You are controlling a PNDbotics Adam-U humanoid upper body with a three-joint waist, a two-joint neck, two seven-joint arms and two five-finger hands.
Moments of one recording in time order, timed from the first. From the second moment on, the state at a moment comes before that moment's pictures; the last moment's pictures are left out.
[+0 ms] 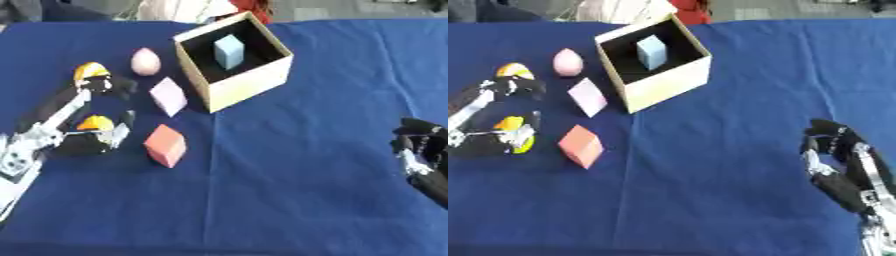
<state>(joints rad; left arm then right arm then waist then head) -0.13 0.78 -0.06 -1.91 -0.37 -0.10 -0.28 -0.12 -0.26 0.08 -1.75 0.15 -0.09 0.04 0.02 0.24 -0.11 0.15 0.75</state>
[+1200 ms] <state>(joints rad) -0.22 0.93 -0.20 -1.93 -0.48 -0.25 -0.70 -0.12 -0.26 0.09 -1.74 0.15 -0.10 0.05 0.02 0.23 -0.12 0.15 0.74</state>
